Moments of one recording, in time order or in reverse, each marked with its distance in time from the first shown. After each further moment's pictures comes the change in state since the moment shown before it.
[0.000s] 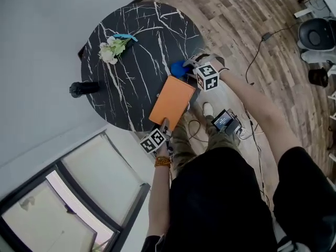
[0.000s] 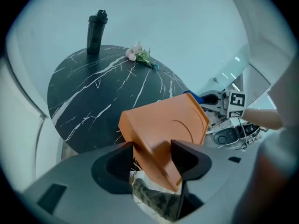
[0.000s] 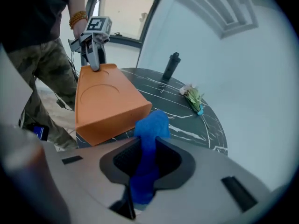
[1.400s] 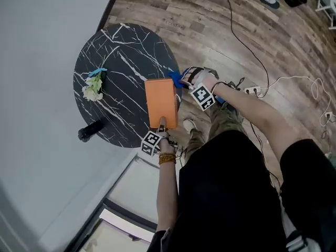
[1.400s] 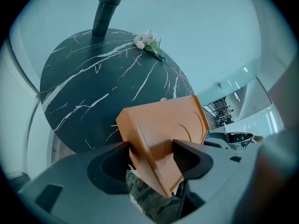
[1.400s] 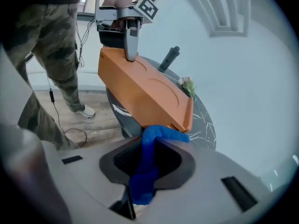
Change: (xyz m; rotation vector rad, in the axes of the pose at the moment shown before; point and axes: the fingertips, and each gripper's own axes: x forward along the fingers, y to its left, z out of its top) left arm 0.016 0.003 0.007 -0.138 0.116 -0.053; right arm -0.006 0.139 0.000 0.069 0.214 -0.316
